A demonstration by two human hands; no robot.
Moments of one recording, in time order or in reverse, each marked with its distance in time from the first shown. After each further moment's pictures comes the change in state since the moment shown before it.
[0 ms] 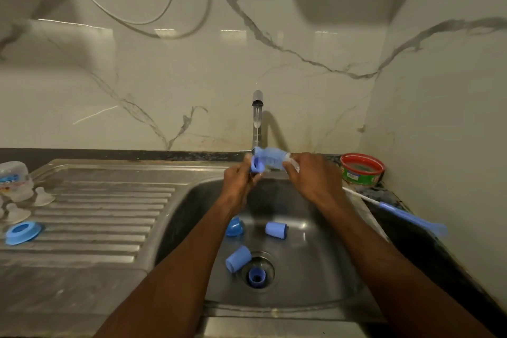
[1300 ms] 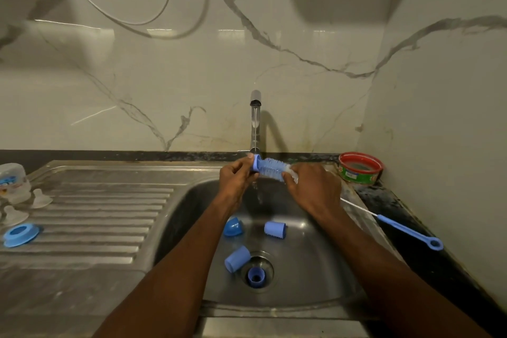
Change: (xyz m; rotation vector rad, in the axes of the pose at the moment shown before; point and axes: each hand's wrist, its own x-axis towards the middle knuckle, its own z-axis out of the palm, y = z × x) left_hand 0.000 -0.002 -0.007 0.037 -0.142 0.129; right_hand -0.015 0.005 0.010 -0.079 -0.029 0.003
